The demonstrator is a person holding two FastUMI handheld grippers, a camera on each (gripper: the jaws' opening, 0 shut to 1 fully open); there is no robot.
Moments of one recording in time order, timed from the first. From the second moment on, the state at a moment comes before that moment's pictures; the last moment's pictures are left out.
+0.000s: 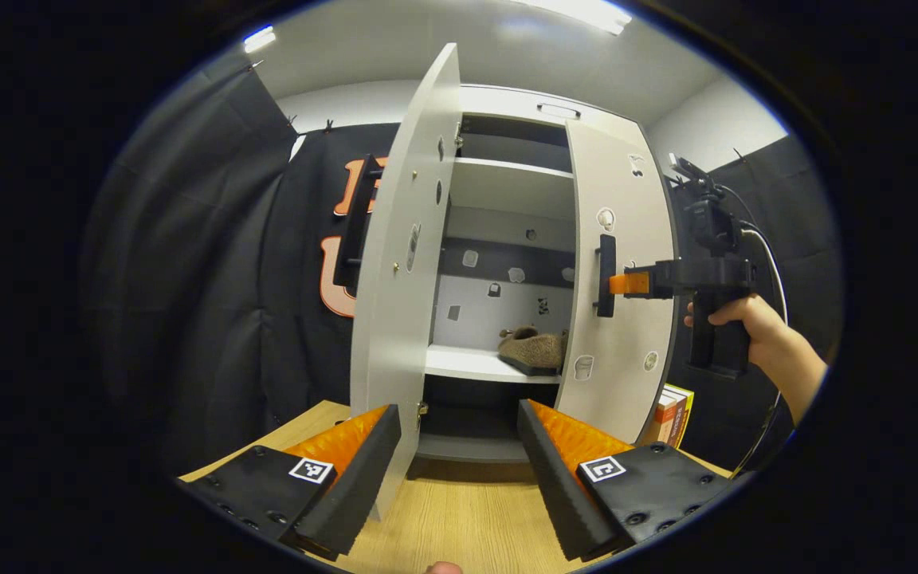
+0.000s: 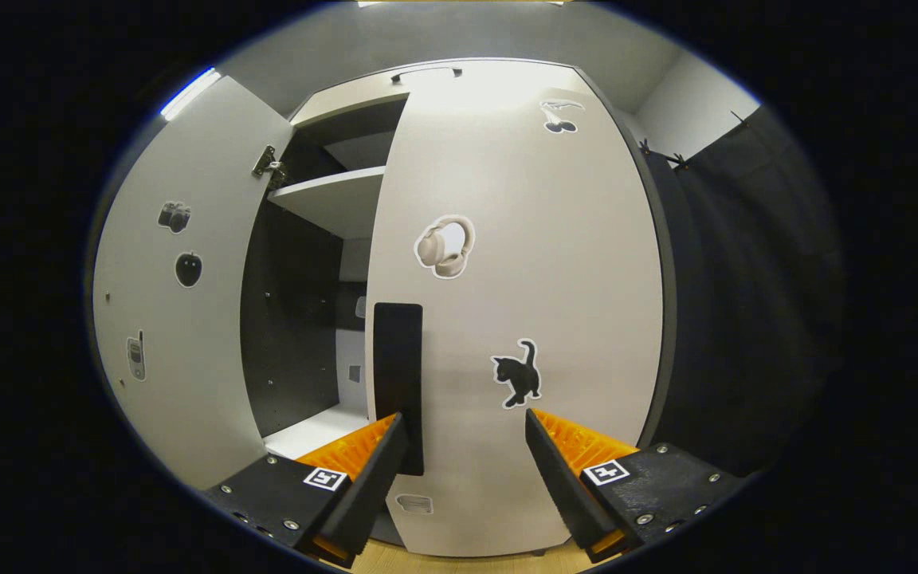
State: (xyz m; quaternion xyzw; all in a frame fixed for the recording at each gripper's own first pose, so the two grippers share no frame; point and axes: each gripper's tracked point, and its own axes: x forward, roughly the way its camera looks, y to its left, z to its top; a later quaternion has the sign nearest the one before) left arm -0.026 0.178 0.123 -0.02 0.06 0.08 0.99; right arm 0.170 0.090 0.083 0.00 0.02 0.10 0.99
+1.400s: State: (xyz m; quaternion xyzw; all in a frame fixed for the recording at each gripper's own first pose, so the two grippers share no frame) left arm 0.051 0.357 0.232 0.02 0.01 0.20 0.98; right arm 0.045 -0.011 0.049 0.02 0.01 0.06 1.00
